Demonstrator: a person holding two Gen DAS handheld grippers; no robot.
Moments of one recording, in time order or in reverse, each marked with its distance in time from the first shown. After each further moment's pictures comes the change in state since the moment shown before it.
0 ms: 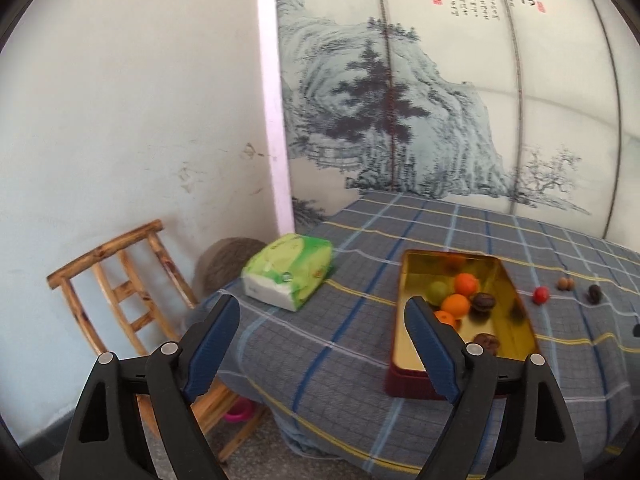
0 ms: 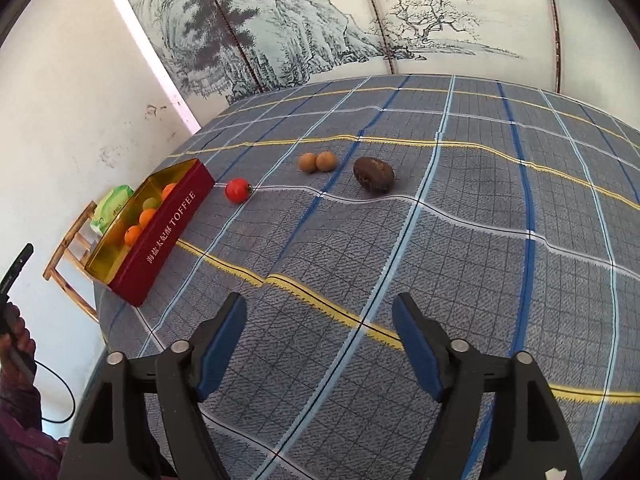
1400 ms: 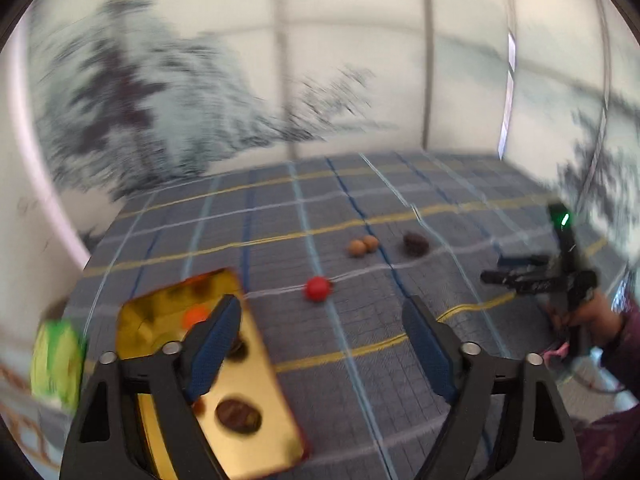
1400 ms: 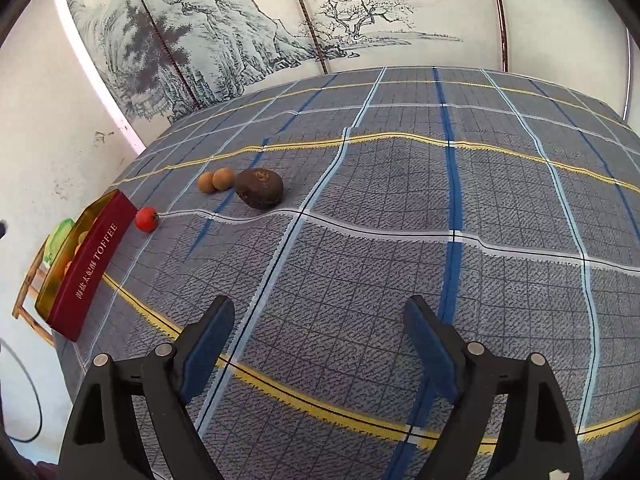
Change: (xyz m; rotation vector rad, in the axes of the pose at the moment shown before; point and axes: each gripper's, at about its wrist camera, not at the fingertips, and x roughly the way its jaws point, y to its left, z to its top) left arm 0.060 -0.247 0.047 0.451 0.206 -0.652; right arm 0.025 -0.066 0.009 0.099 -0.032 -0.118
